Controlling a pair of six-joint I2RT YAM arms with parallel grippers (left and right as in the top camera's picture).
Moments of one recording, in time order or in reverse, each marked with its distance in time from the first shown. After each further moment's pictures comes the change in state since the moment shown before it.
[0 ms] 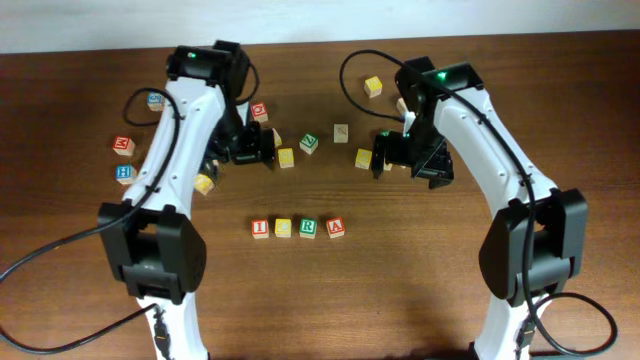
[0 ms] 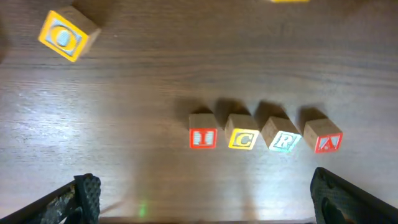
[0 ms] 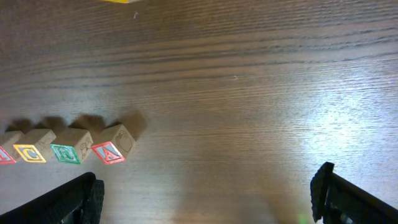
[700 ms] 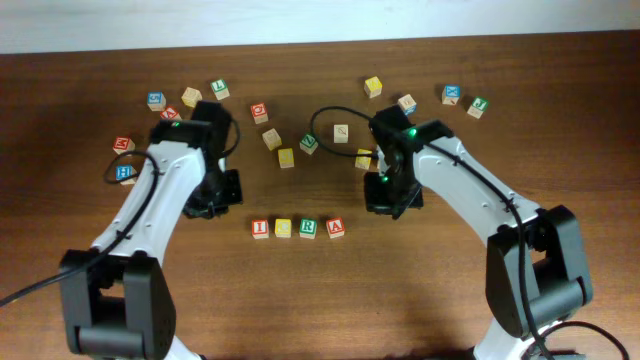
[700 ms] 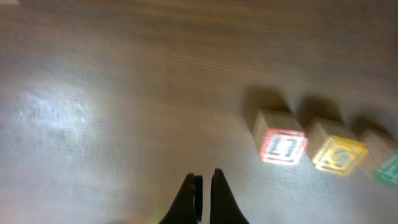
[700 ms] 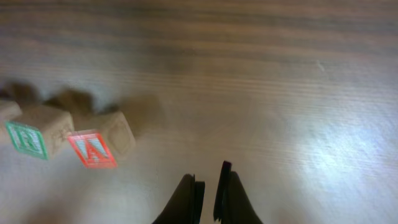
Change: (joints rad) left arm 0.078 -0.331 -0.692 0.425 -0.124 -0.059; right arm 0.135 -0.144 -0.434 0.392 -0.029 -0.024
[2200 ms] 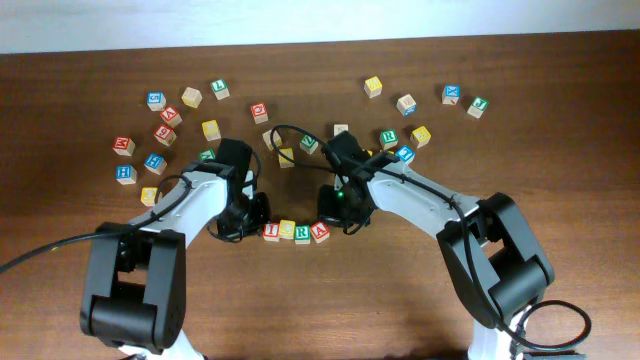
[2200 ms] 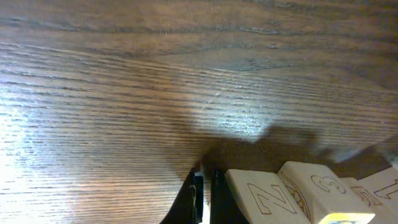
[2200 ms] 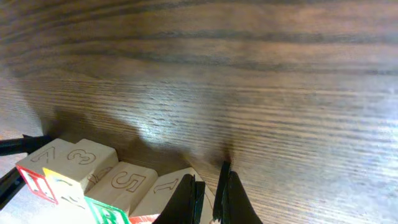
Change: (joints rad) left arm -0.076 0.068 -0.290 0.422 0.260 -0.063; right arm 0.176 0.111 -0.080 0.362 -0.139 0.314
